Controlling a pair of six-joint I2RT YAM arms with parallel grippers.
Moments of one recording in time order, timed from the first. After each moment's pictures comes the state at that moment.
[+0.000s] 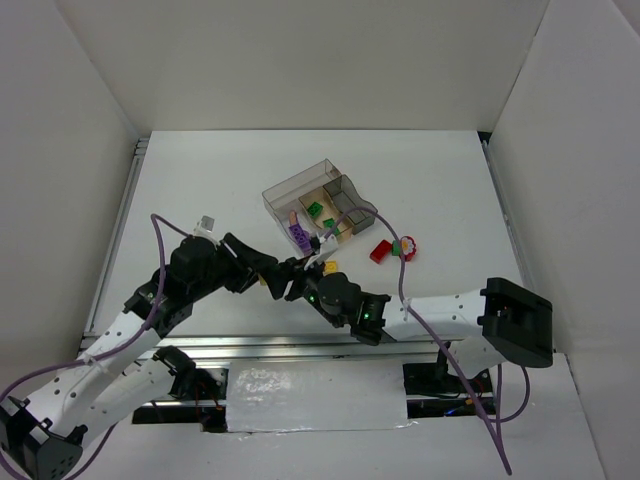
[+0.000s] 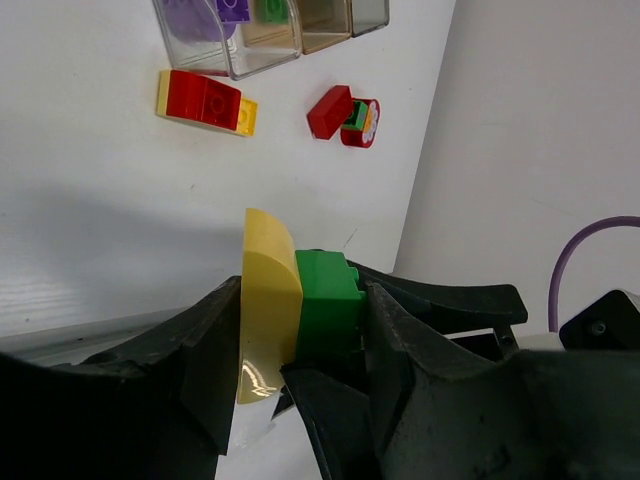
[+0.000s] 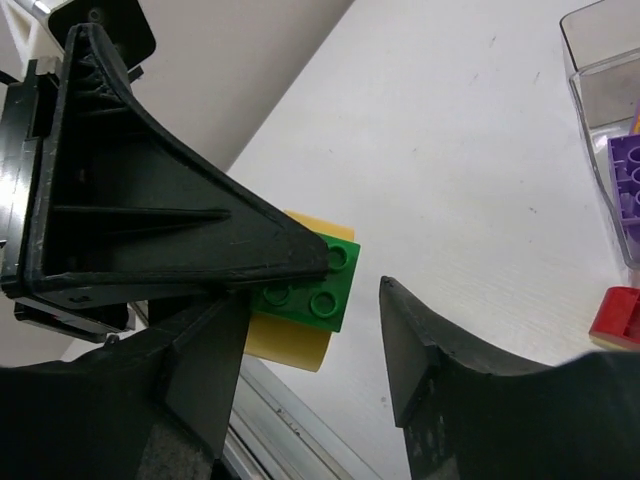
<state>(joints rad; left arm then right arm) -0.56 0.75 0.66 -0.40 0.07 -1.27 1.25 1.41 0.70 0.65 0.53 0.59</state>
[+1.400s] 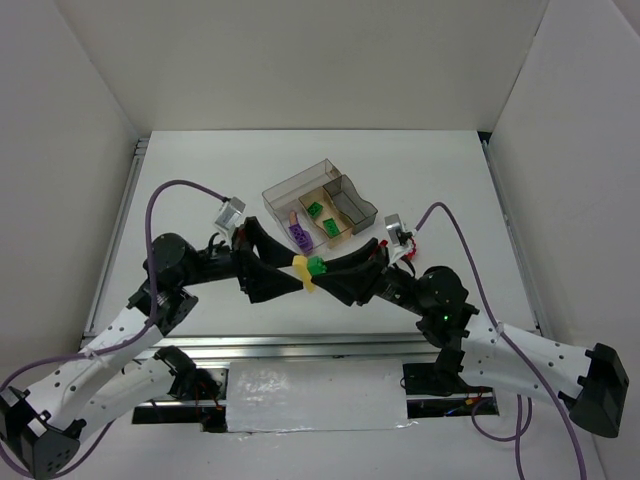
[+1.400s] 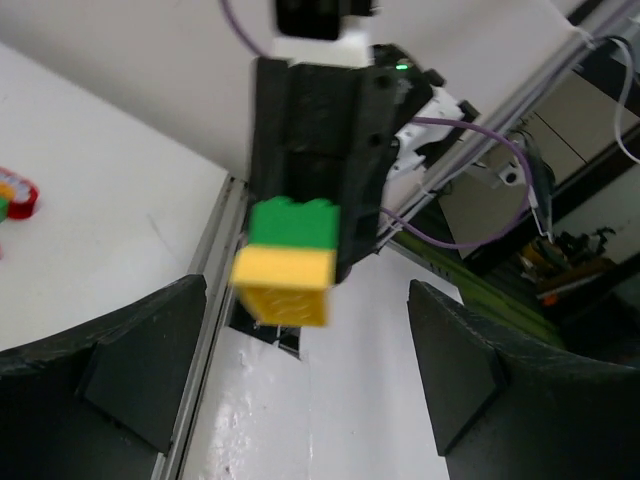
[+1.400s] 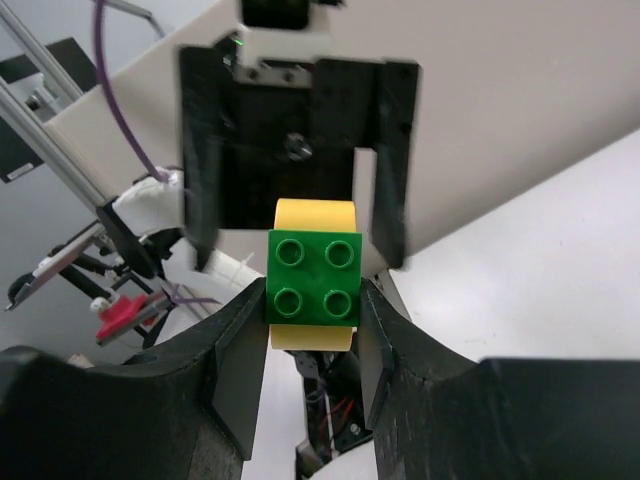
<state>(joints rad) -0.60 0.79 0.69 0.30 0.78 -0.75 0.98 0.77 0.46 0.72 -0.23 0.68</state>
